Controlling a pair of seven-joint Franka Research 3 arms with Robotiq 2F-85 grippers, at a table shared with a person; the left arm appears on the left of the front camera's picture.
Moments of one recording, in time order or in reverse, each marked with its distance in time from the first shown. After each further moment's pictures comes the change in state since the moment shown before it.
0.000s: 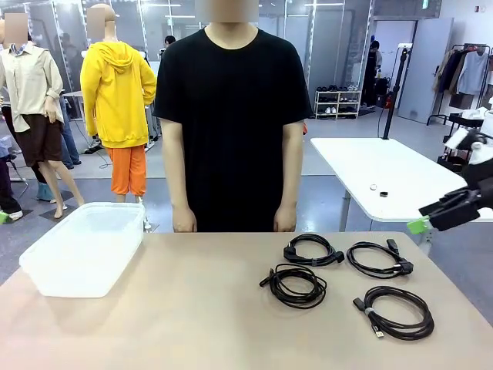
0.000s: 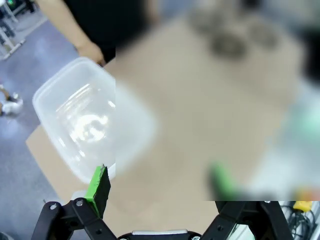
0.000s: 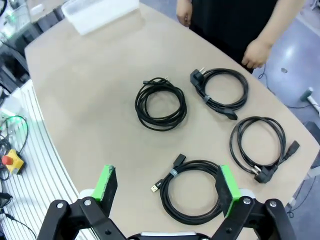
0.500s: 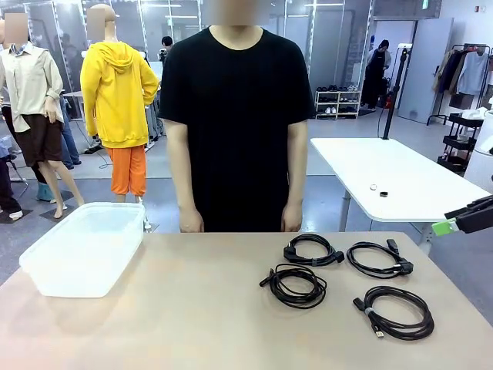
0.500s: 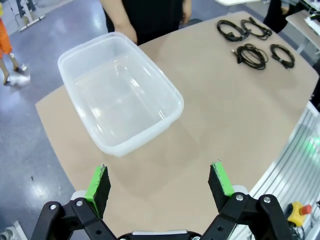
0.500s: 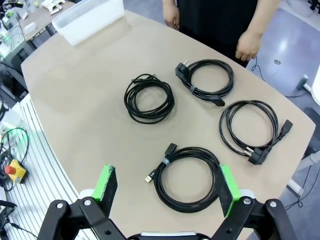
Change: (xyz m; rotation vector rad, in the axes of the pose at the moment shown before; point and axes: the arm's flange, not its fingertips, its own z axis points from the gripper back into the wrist) left arm -0.053 0.037 0.020 0.052 -0.022 0.181; right arm -0.030 -0.020 0.024 -0.027 -0.038 -0.091
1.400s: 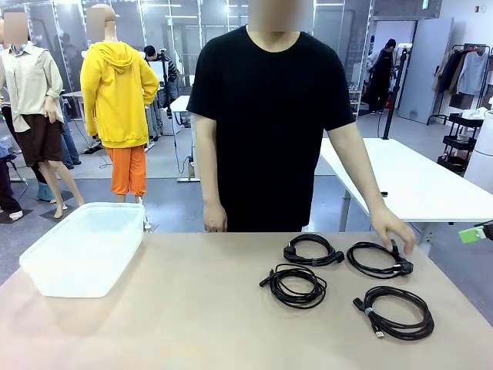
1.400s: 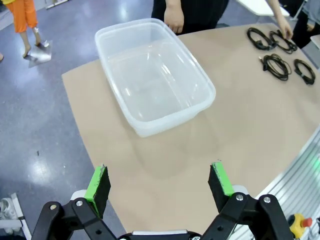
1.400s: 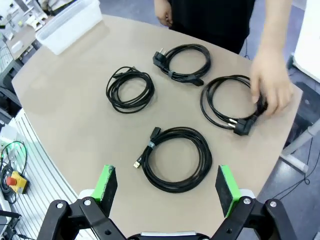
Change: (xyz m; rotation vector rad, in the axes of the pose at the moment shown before) left arm -0.028 0.025 0.025 0.114 0.009 0.125; right arm -0.039 -0.027 0.027 -0.061 -0.014 -0.133
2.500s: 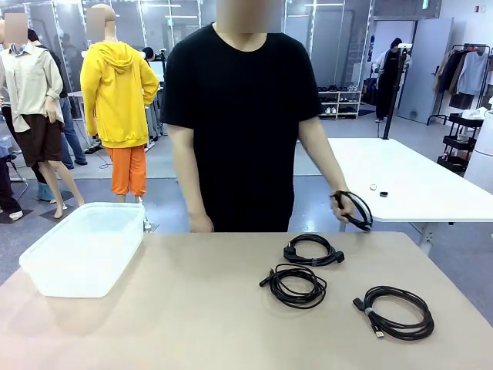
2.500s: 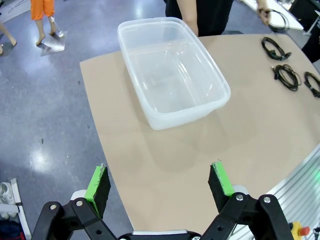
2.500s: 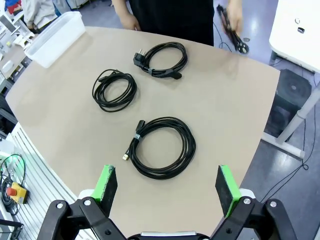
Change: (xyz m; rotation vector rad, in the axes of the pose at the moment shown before) left arm -0.013 0.012 0.017 0.056 -0.008 0.075; right arm -0.026 -0.017 0.033 -0.055 -0.043 -0.079
